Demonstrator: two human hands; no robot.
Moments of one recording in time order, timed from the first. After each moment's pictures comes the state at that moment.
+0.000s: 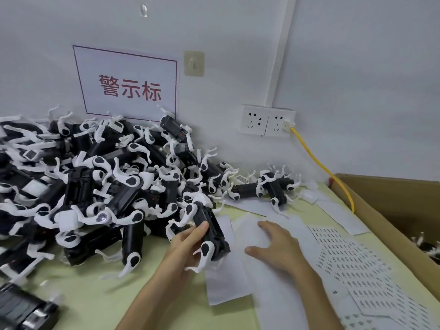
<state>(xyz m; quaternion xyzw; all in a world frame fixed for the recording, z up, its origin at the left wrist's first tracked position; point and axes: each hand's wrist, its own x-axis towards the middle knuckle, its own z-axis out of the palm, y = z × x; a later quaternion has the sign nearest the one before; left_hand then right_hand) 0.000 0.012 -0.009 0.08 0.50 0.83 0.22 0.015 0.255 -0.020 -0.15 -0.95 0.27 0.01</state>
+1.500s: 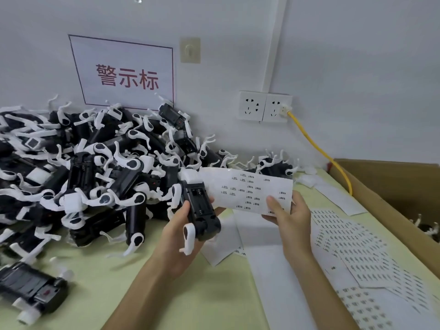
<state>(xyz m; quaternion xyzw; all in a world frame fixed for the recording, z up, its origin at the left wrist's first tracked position) 0.001 0.007 -0.021 0.14 0.41 0.88 0.20 0.040 0.226 -0.002 -0.14 -0.64 0.68 0.32</state>
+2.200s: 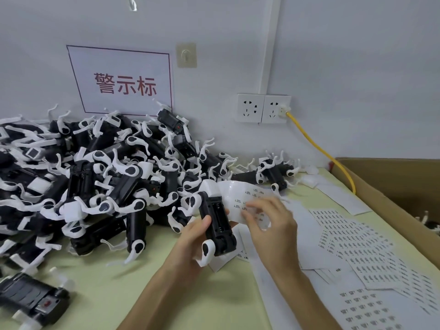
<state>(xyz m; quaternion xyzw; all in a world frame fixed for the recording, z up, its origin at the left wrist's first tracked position) 0.018 0.020 -0.014 0.15 0.49 0.82 0.24 0.047 0.195 -0.012 0.02 -0.82 0.30 0.49</state>
